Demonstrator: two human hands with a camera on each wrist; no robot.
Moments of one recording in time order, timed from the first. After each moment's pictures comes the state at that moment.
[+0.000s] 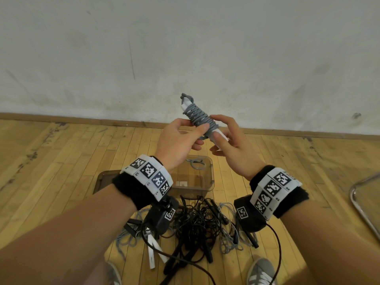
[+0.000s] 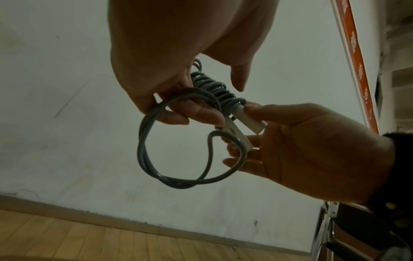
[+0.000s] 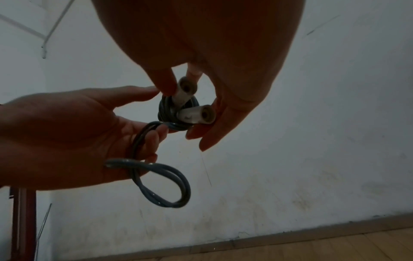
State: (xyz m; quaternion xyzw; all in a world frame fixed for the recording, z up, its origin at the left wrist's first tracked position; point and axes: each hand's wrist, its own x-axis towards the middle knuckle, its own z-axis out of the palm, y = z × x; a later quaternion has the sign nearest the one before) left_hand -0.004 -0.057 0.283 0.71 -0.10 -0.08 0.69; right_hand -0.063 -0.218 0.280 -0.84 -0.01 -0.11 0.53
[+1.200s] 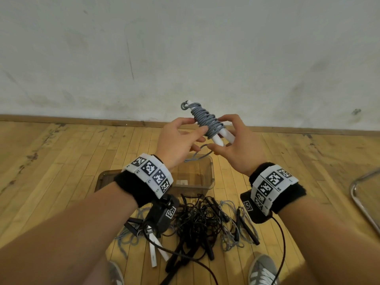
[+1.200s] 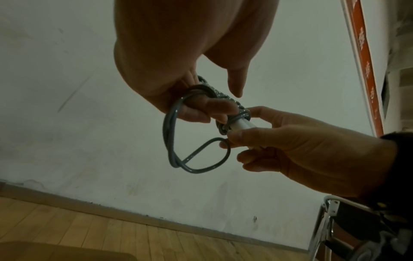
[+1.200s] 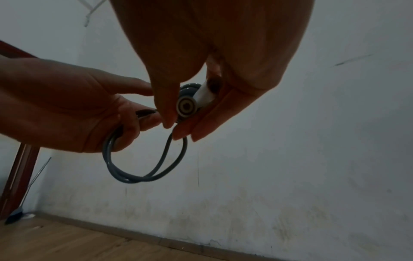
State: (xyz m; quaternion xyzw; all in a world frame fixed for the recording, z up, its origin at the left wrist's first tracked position) left_hand -0.003 -0.057 0.279 0.72 -0.11 -0.08 0.68; right_hand -0.061 -0.230 0.275 -0.91 0.05 -0.16 0.37
